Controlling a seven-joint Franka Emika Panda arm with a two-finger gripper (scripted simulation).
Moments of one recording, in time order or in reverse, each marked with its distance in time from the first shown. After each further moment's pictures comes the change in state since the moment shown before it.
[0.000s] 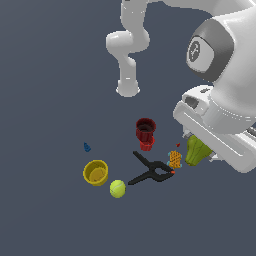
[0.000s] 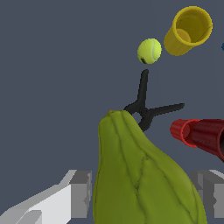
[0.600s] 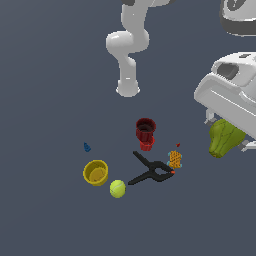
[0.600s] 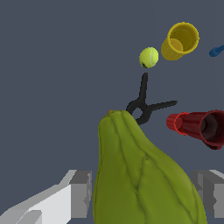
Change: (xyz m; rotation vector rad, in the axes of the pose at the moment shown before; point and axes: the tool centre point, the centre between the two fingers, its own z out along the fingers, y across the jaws) arm -0.017 -0.023 -0.073 0.000 0.000 0.000
